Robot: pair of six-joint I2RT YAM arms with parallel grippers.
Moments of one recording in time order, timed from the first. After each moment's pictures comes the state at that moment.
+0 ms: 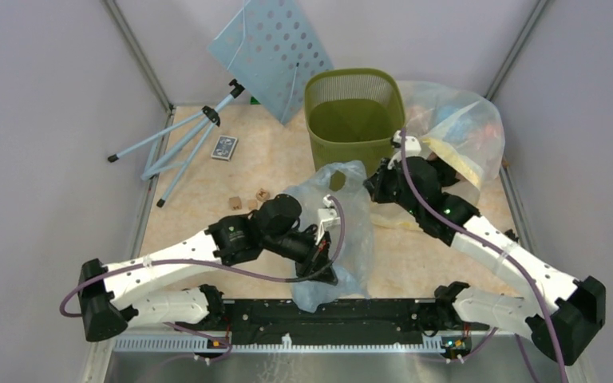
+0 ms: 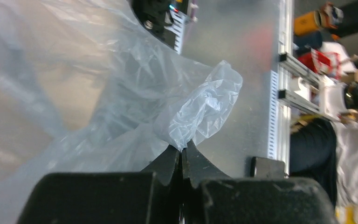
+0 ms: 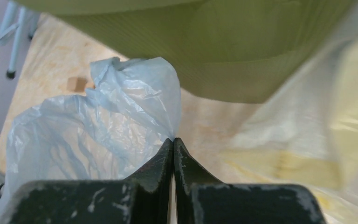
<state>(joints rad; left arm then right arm) -1.08 1.08 0.86 -0.33 0.70 -0.38 0.69 1.07 0.89 -0.27 0.13 0.52</state>
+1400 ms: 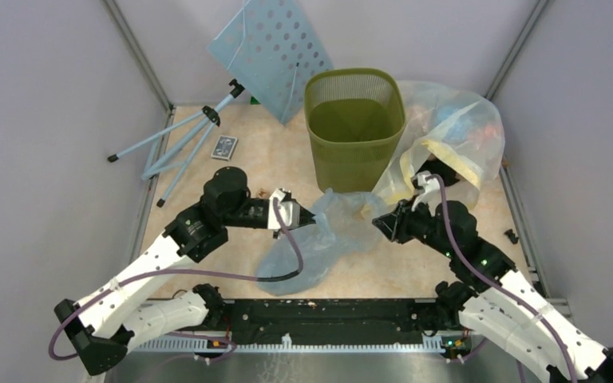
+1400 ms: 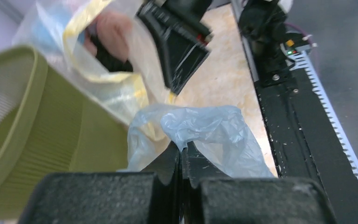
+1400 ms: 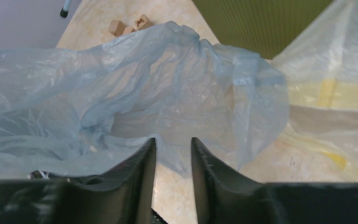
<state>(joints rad) -0.79 0.94 0.99 -0.30 0.71 0.47 0.65 0.53 0.57 -0.38 -0.06 0.46</state>
